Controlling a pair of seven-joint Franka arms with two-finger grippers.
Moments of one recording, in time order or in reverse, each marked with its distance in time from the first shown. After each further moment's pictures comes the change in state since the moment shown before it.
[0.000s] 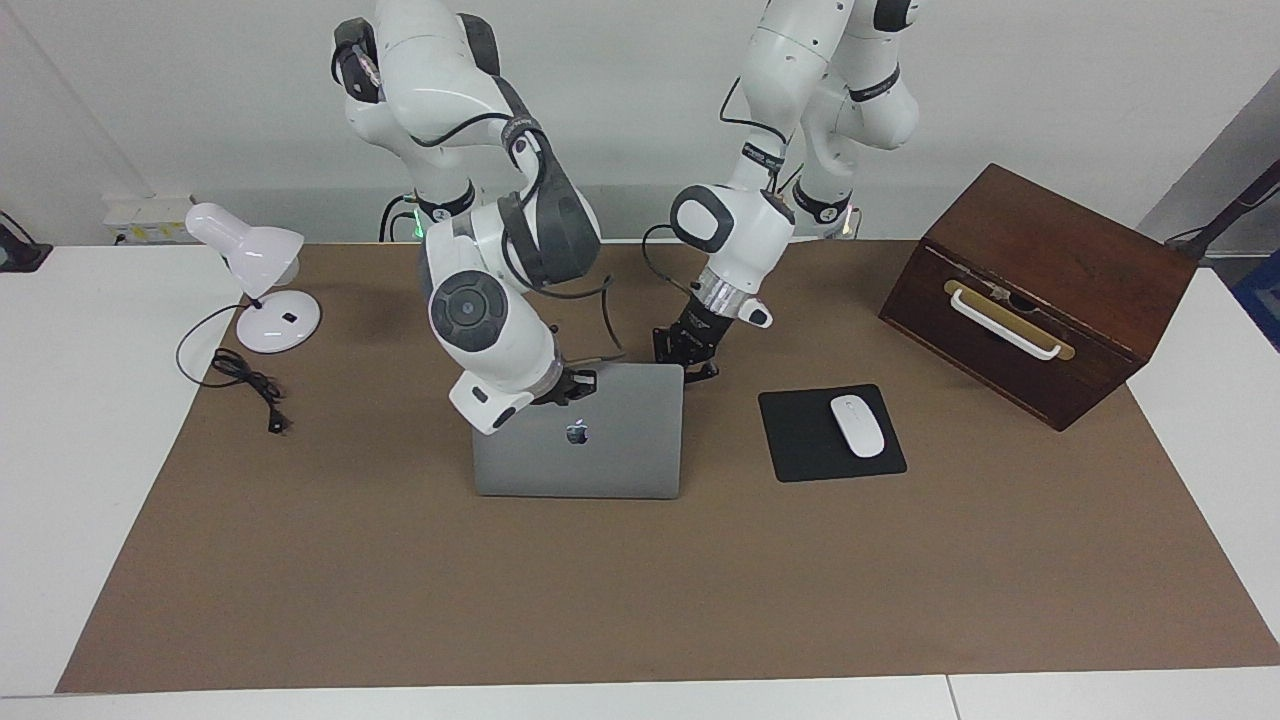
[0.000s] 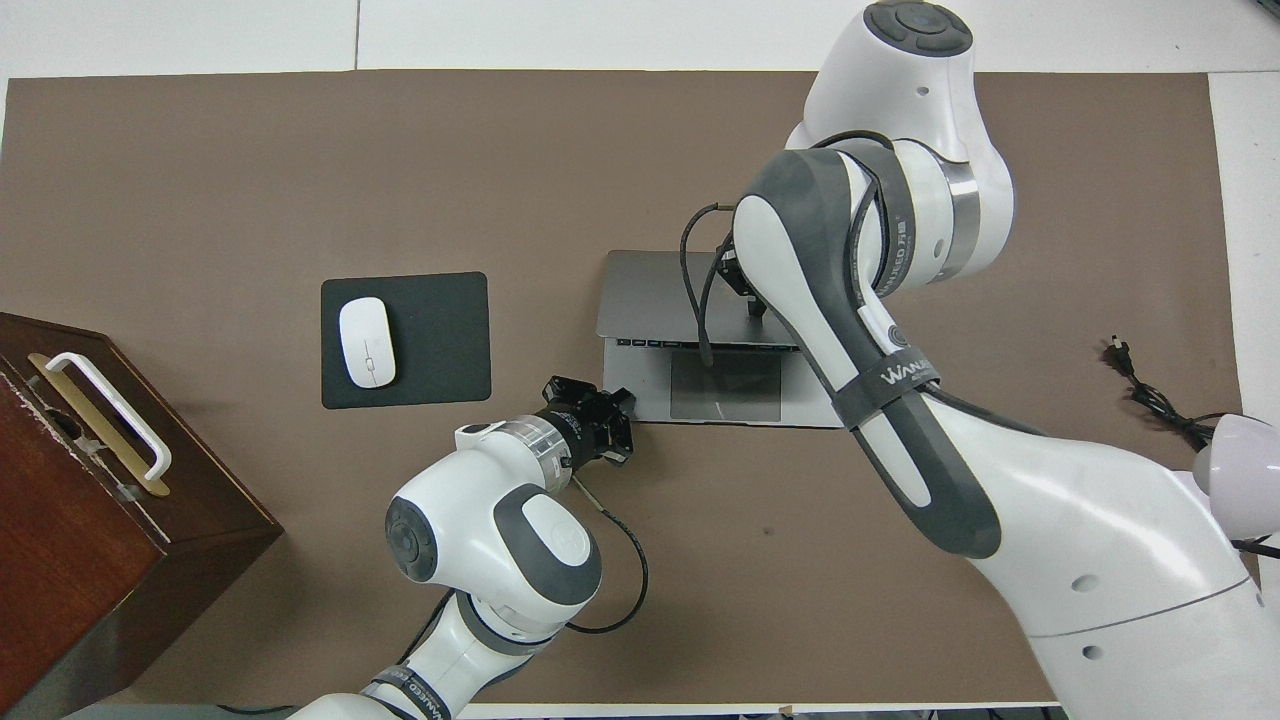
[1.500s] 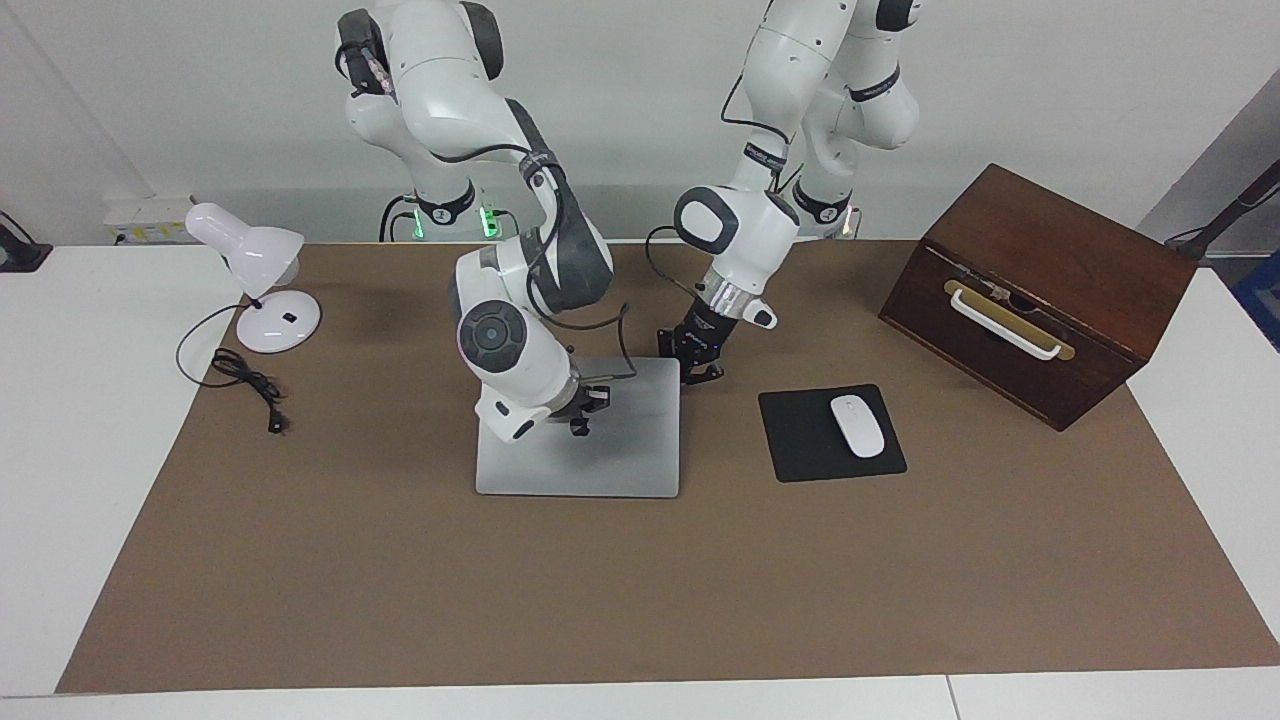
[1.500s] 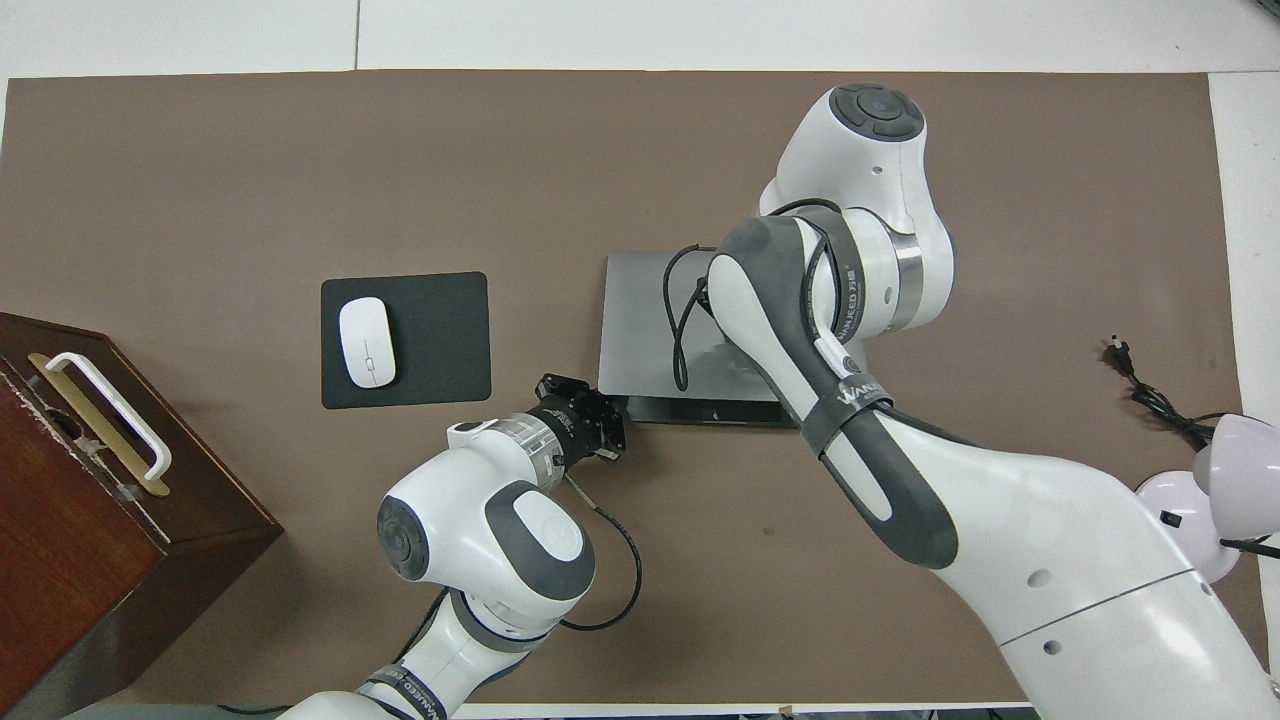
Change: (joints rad) left arm 0.011 -0.005 0.004 -0.007 -0.013 0.000 0.028; right arm 0.030 -0.040 0.022 -0.208 0.018 0.200 0.001
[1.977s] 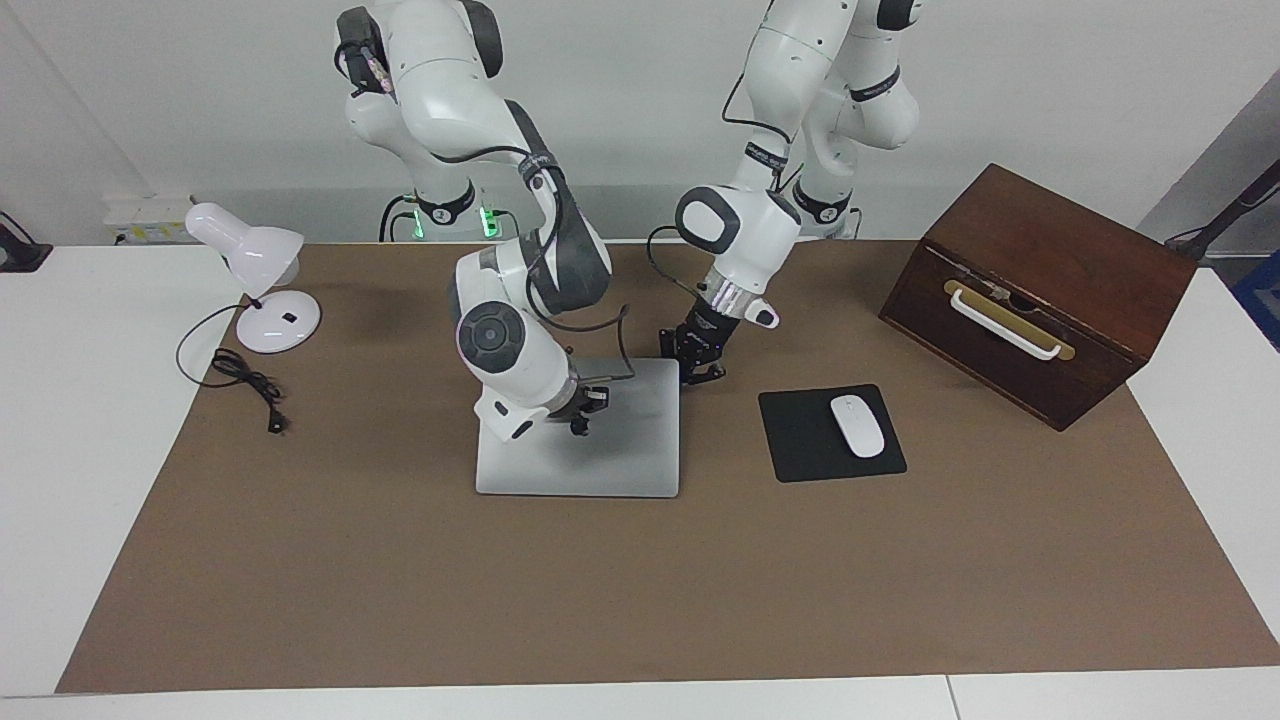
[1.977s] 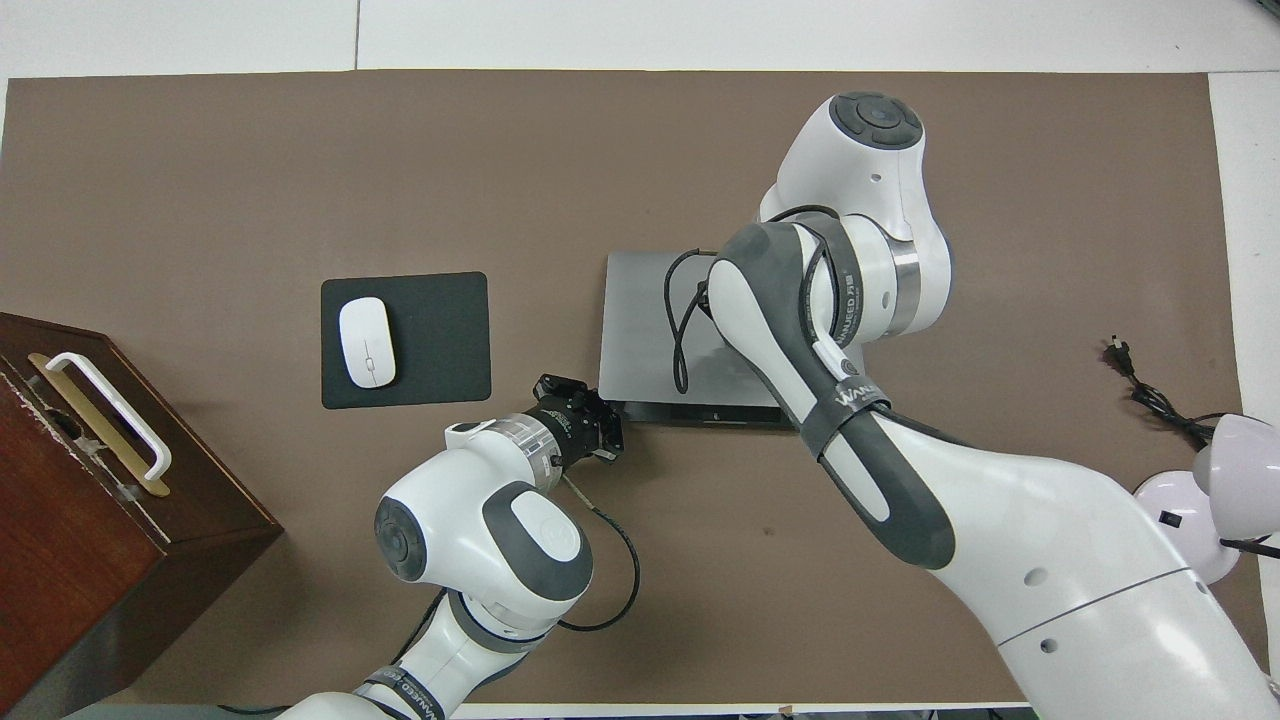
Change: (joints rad) left arm 0.001 -0.004 0.001 -0.006 0.000 0.000 0.003; right arm 0.005 -0.003 0.002 -0.031 0.003 0.023 0.000
